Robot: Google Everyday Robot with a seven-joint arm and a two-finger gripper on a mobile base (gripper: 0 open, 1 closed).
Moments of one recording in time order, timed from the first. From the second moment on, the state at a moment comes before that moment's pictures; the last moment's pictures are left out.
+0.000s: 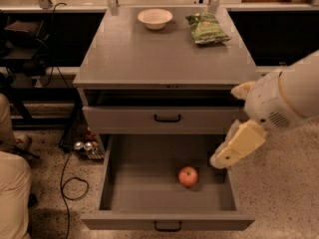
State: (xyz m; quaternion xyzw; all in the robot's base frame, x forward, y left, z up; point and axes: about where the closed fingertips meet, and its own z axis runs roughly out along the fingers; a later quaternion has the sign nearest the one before) arm 0.423 -0.137 0.897 -0.53 0.79 0.10 0.28
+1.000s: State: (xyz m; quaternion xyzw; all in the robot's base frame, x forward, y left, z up) arm 0.427 -0.104 0.819 -0.48 0.81 0.16 0.30
